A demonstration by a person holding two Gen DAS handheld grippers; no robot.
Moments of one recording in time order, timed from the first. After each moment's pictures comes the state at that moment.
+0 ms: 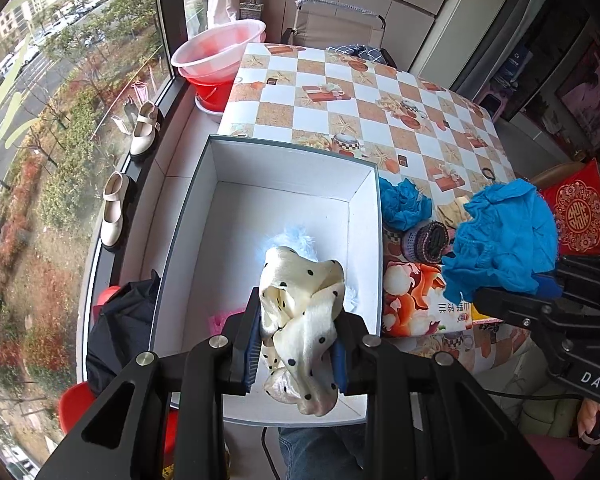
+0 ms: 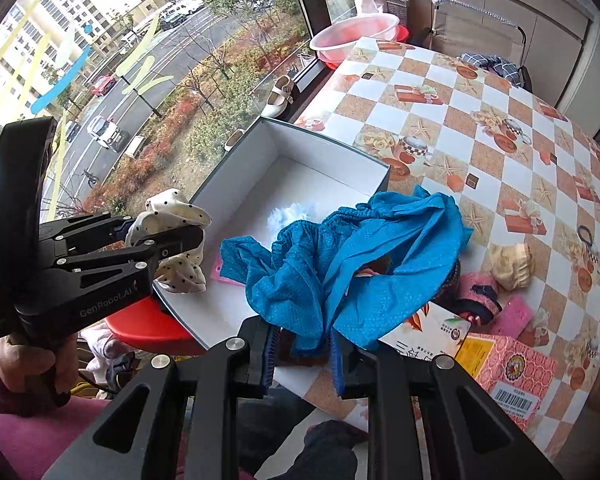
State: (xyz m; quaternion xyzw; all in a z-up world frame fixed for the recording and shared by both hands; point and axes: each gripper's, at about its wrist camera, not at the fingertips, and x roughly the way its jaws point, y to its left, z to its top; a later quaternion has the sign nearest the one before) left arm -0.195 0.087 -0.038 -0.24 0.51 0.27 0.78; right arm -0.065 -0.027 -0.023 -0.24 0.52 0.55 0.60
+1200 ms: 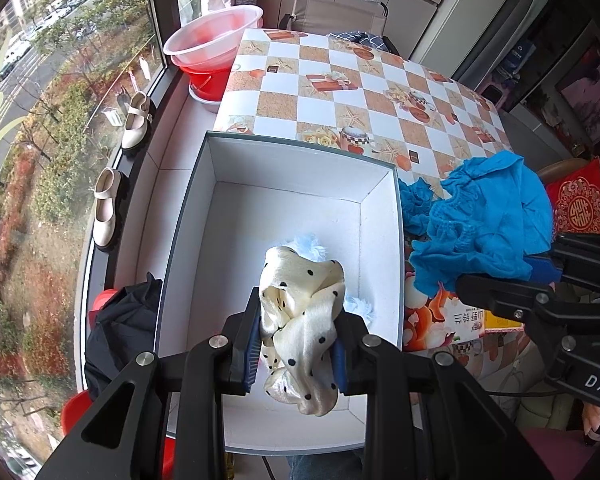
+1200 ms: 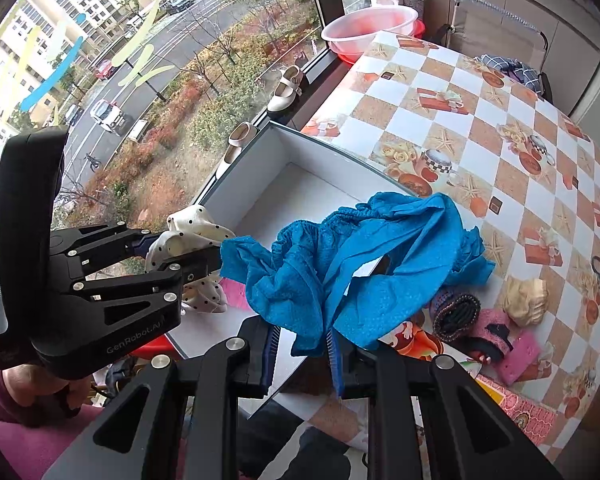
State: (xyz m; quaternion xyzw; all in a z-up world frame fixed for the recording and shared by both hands) left arm -0.183 0.114 -0.056 -0.25 0.53 0.26 0.77; right arm -0.066 0.025 -0.031 -0.26 0.53 0.56 0.58
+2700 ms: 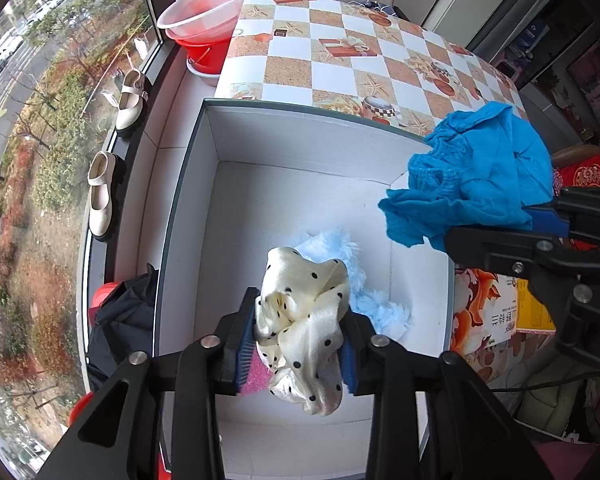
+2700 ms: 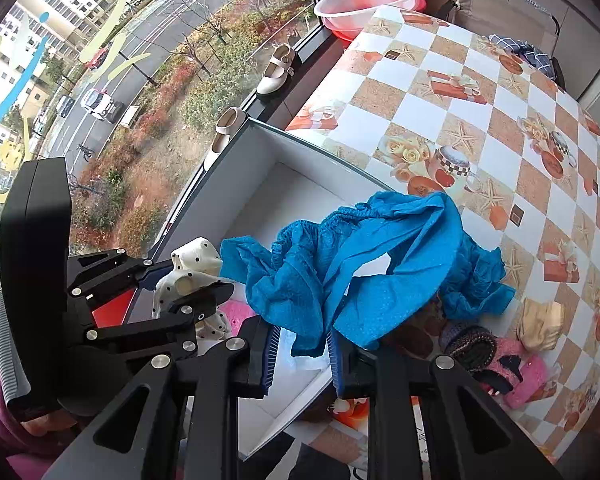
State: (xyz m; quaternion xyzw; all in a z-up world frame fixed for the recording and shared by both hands) left arm -0.170 0.146 -0.103 -0.25 0.58 0.25 0.74; right arm -0.052 0.087 -0.070 -0.28 0.56 0.53 0.56
